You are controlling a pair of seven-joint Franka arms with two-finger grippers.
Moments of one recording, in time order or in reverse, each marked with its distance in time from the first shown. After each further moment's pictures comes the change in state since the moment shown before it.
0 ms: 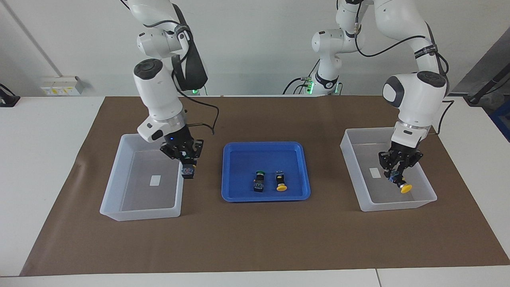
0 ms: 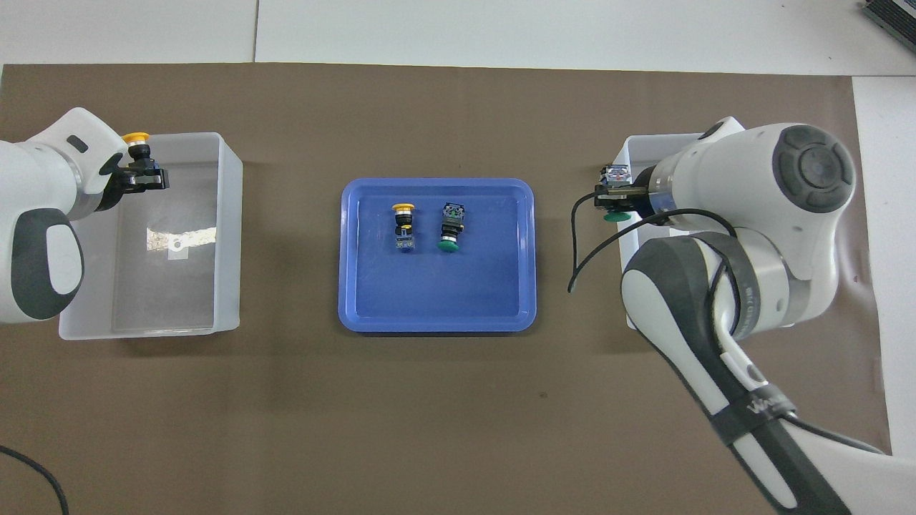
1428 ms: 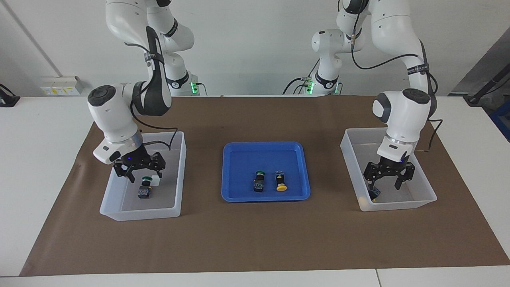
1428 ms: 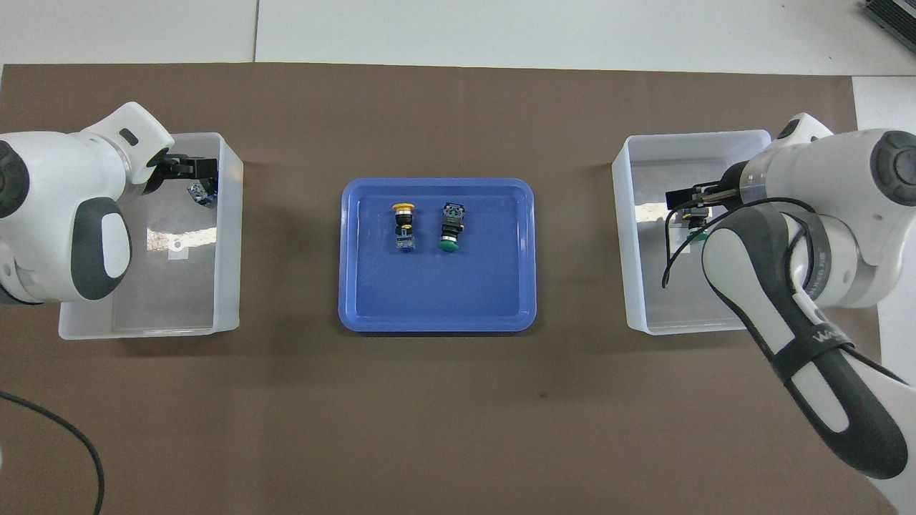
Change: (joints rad) left arm -0.047 0.050 -0.027 0.050 0.000 0.044 0.015; right arm -0.138 0.047 0.021 -0.003 0.002 0.081 -0.286
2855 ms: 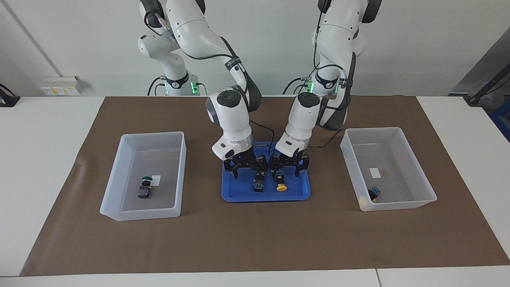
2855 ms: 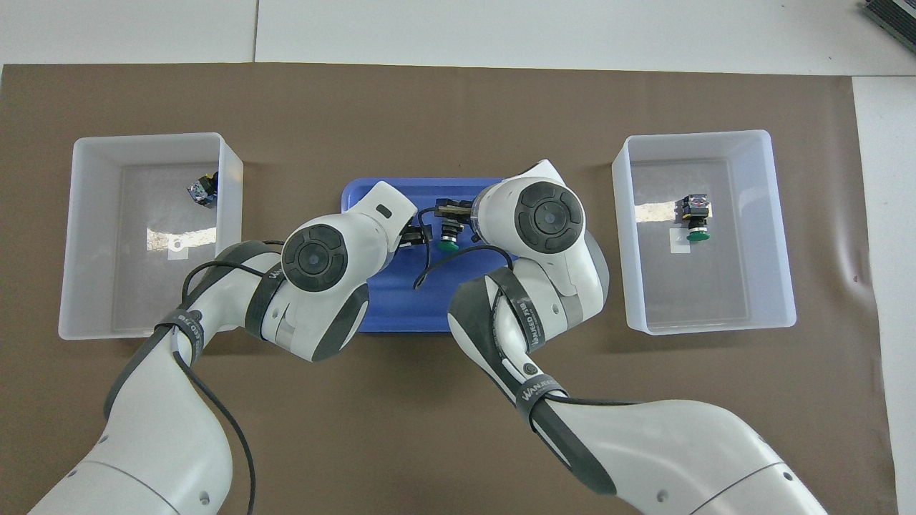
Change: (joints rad) left arm -0.468 0.138 -0.008 -0.073 0.000 0.139 -0.645; right arm 0.447 0.266 0.005 0.164 0.000 0.170 0.778
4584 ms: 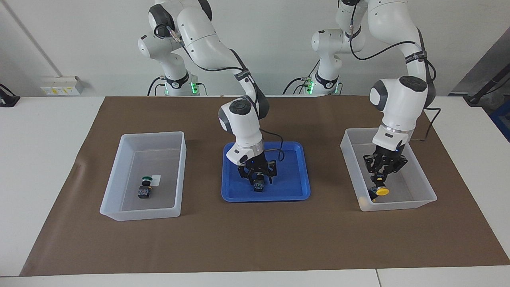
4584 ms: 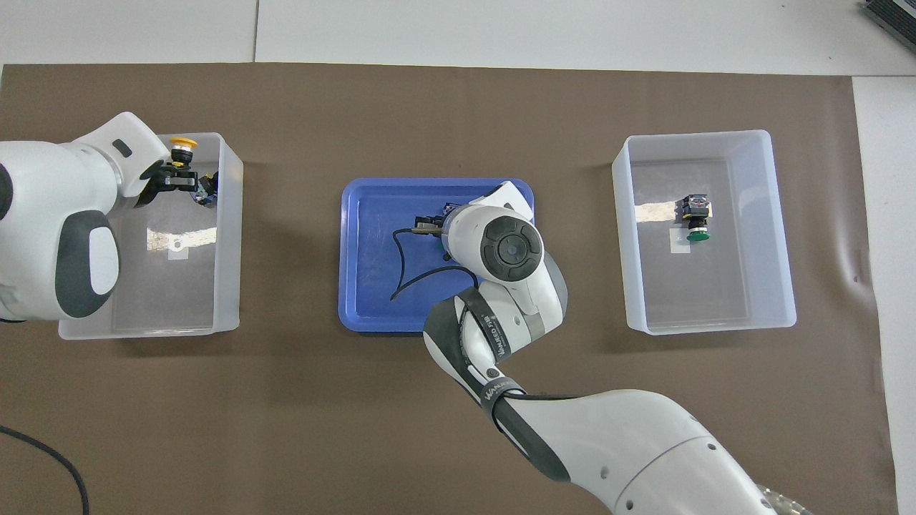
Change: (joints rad) left arm 0.482 -0.186 0.039 0.016 0.001 -0.143 0.754; right arm 0.032 0.105 0.034 -0.003 0.019 0.180 -0.011
